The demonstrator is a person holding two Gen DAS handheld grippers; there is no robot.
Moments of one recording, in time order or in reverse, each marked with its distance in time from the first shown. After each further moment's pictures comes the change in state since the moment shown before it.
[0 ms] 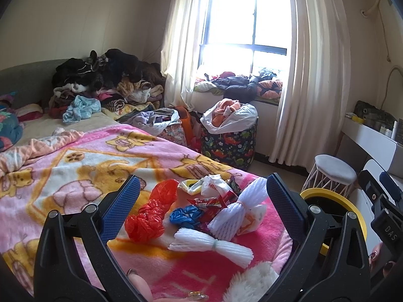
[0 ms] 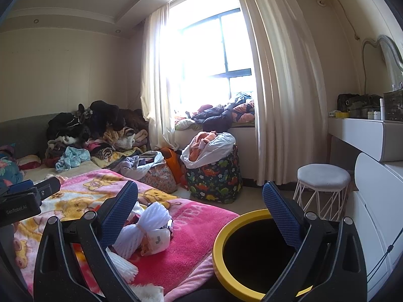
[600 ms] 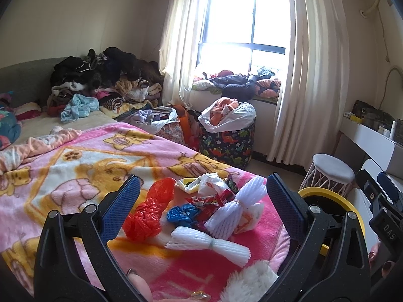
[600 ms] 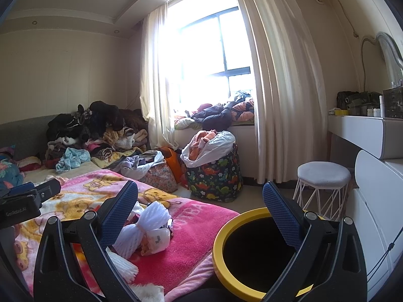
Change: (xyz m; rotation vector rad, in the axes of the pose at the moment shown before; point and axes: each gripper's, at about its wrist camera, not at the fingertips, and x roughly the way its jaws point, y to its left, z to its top) left arm -0.005 -0.010 0.011 -0.002 0.005 -0.007; right arm 0.001 0.001 0.001 0.003 0.002 0.002
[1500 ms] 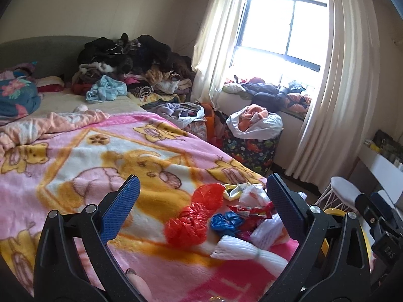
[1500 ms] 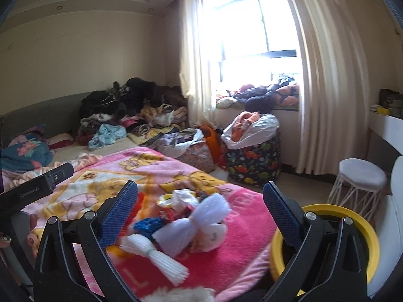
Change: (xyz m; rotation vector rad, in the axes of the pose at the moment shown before) left arm 0.012 0.097 -0.002 -0.179 -0.002 0.090; right arm 0.042 0.082 0.008 -0.062 0.152 0.245
